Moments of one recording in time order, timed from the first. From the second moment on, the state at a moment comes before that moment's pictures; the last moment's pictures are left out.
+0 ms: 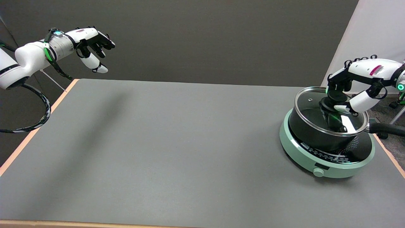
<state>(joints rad) -0.89 -0.56 -0.45 1.87 1.48 -0.53 -0.26</state>
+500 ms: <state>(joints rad) -0.90 -0.57 -0.47 1.87 1.48 -0.49 -0.26</state>
